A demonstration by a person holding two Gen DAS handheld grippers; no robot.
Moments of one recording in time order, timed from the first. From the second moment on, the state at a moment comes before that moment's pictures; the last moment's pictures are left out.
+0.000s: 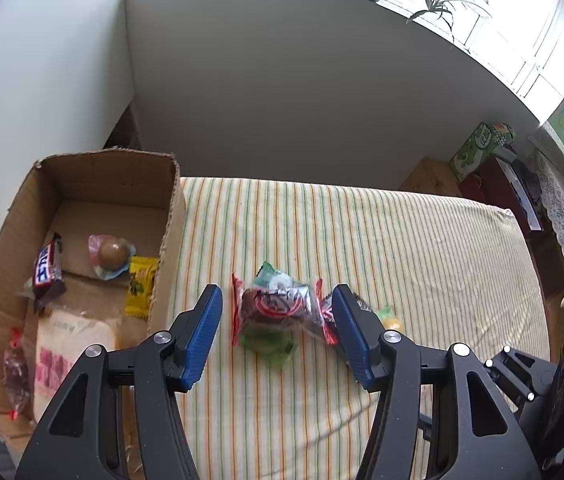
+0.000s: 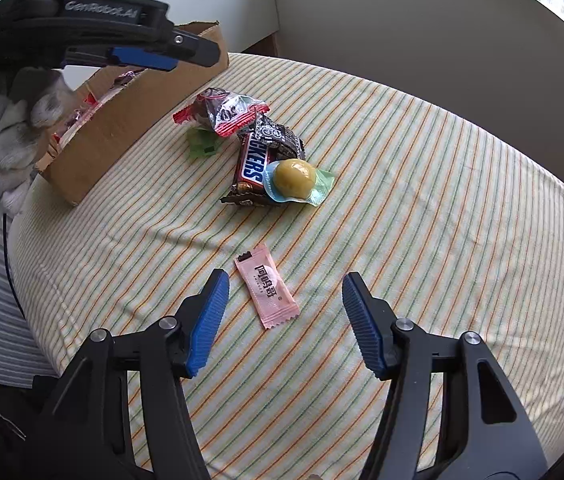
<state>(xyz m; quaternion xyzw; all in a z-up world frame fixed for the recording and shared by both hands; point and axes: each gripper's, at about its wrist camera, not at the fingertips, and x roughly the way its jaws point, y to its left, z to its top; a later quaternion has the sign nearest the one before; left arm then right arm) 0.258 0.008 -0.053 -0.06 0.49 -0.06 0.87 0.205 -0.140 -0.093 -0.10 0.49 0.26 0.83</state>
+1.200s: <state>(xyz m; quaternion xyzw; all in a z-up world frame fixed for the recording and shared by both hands) 0.190 0.002 -0.064 -0.03 0.51 -0.09 0.86 0.205 -0.143 -0.105 -0.14 0.49 0.28 0.81</state>
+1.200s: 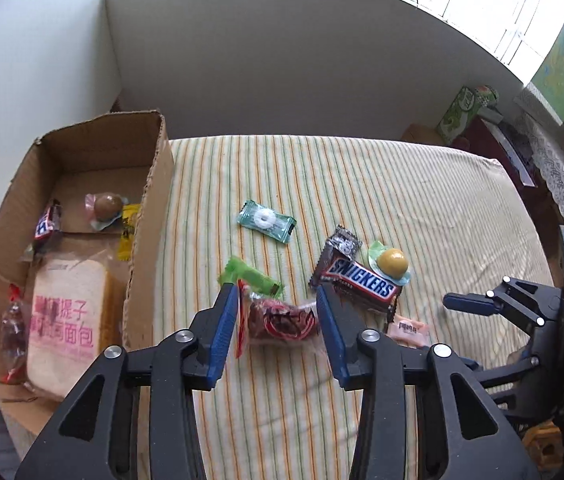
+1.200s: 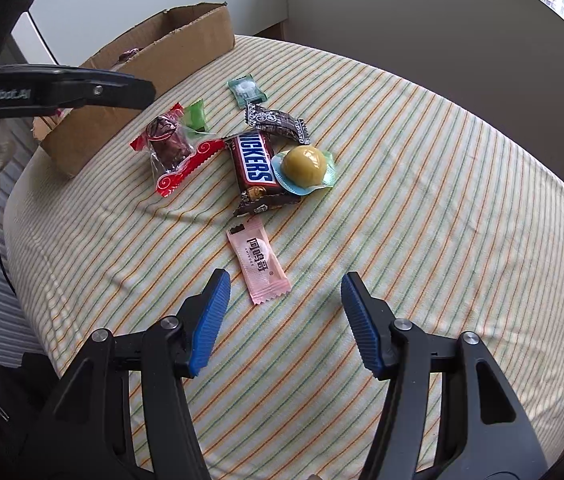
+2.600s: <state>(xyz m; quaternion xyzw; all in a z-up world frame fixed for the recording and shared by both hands) 0.219 -0.040 -0.115 -0.02 0.59 -0.11 0.80 0.205 -0.144 -0.112 -0.14 0.48 0.30 0.81</state>
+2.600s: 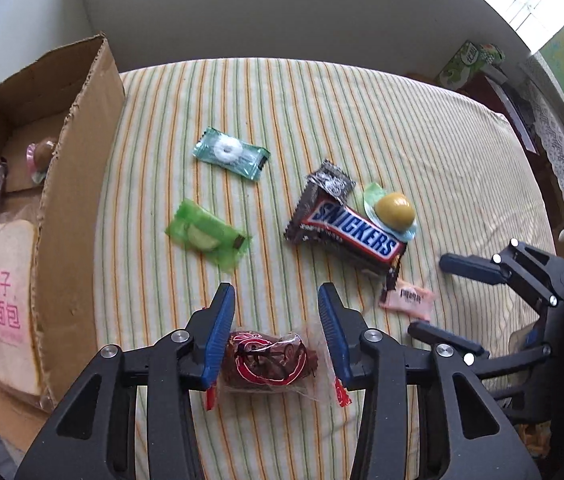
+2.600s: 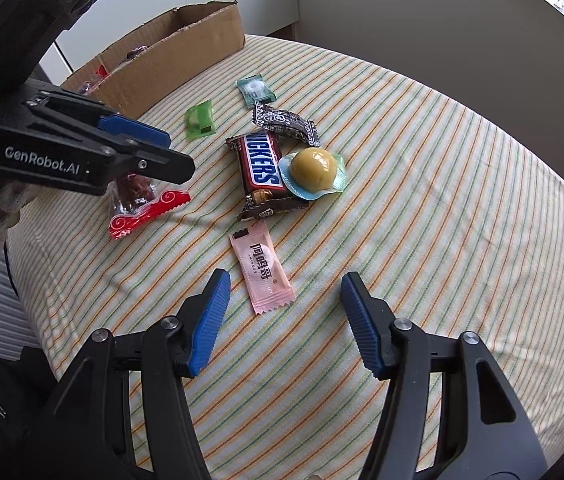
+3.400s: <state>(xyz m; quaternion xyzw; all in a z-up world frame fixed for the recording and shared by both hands) 0.192 -0.011 -0.120 -0.13 0.58 -0.08 0.80 0.206 -0.142 -0.110 -0.14 0.48 0.30 0.81</state>
